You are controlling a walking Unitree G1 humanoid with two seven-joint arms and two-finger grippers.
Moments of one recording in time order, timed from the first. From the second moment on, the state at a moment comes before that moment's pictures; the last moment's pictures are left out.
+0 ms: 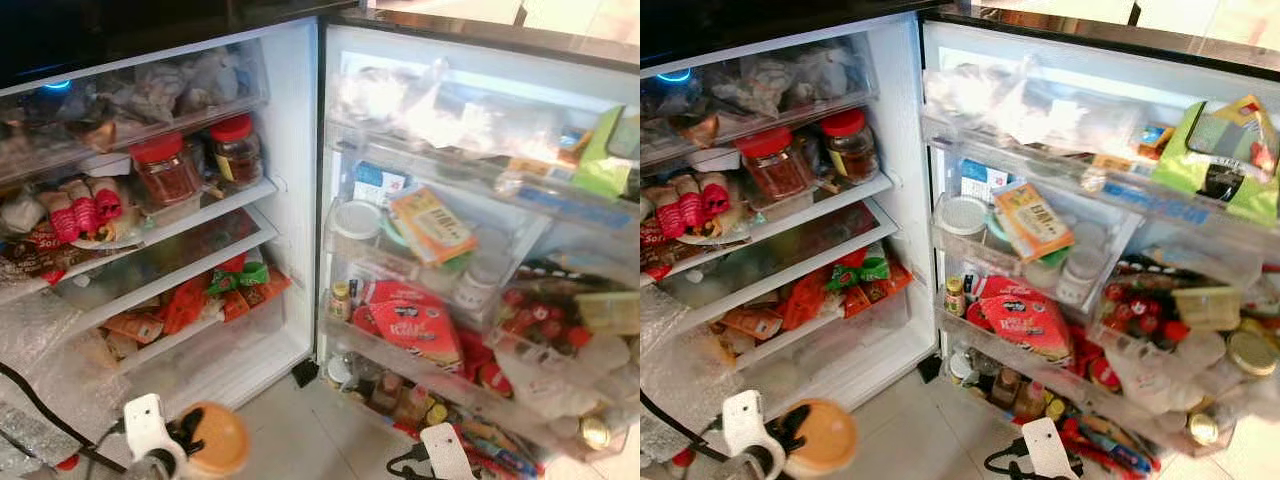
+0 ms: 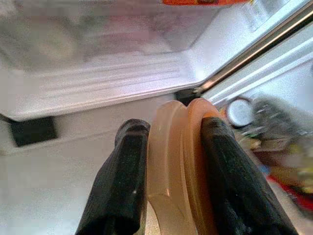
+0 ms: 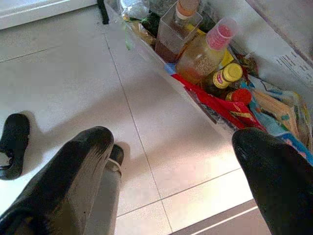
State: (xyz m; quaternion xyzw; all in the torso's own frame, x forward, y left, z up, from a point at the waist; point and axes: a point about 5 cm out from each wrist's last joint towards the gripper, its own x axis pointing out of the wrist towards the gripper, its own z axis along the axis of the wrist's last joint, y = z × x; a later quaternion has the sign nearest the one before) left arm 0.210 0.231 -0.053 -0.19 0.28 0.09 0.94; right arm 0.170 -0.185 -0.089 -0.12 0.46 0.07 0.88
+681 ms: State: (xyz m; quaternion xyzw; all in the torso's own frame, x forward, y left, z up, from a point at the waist) left arm 0.328 0.187 0.062 -0.32 0.00 0.02 0.95; right arm 0.178 -0.181 -0.085 -0.11 0.45 0.08 0.88
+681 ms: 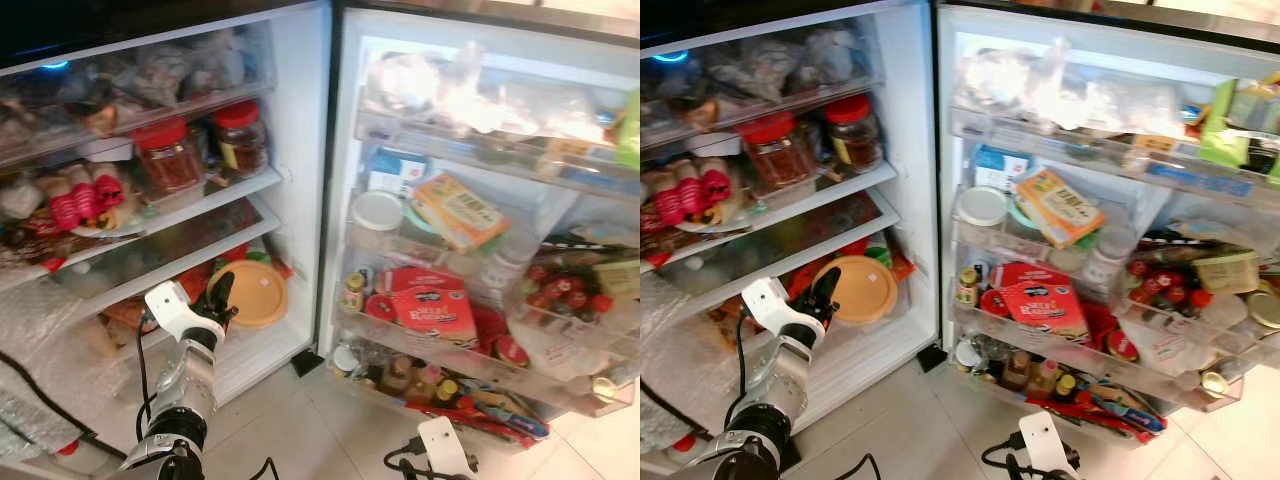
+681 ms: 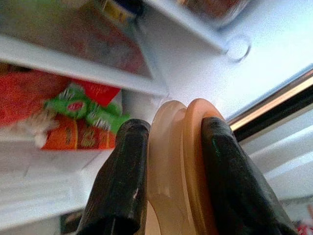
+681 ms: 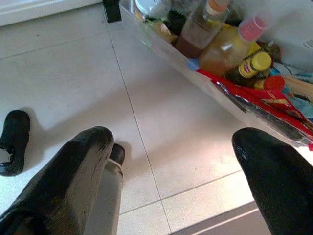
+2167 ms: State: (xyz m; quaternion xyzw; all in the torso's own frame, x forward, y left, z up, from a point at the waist) left arm 0.297 0.194 0.061 -0.40 0.02 0.01 0.92; right arm 0.165 -0.189 -0.091 -0.12 0.47 0.05 0.87
